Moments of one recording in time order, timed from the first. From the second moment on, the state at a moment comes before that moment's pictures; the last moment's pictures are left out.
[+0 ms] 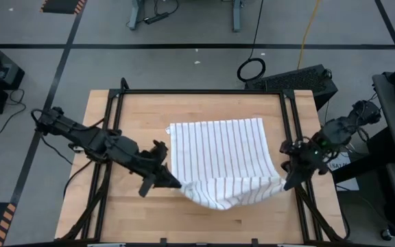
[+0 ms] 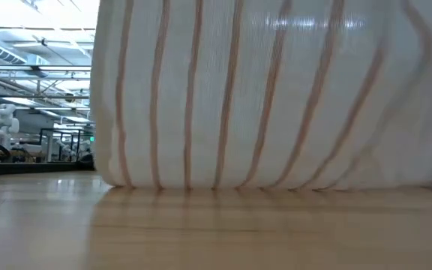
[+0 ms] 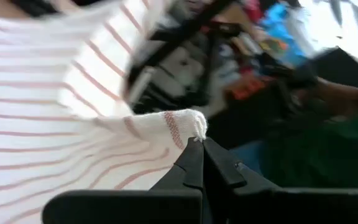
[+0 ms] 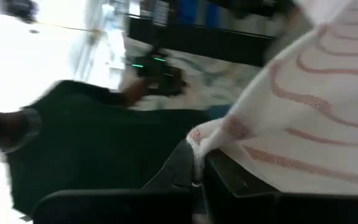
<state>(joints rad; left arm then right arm) -0.42 1.32 1.38 -0.32 0.03 -0.91 0.55 0.70 0.91 -0.26 -0.29 1.44</state>
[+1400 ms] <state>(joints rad) -0.13 1.36 1.39 -0.78 0.15 -0.65 0.42 0.64 0.85 -0.96 0.02 1.06</state>
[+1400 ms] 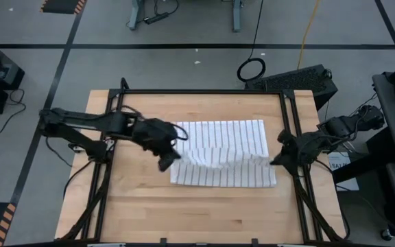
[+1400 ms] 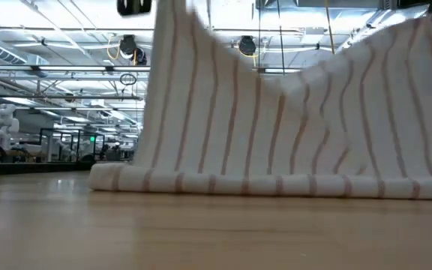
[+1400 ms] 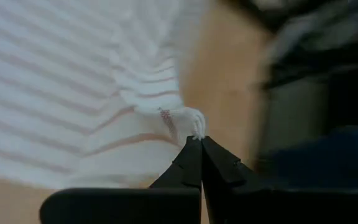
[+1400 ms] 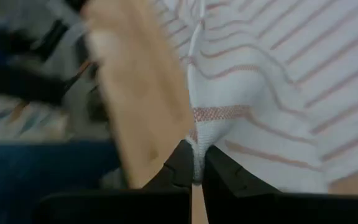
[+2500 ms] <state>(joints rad) -0.04 1.44 1.25 -0.87 -0.29 -0.64 0.35 0.66 0.74 -1.15 0.64 1.10</state>
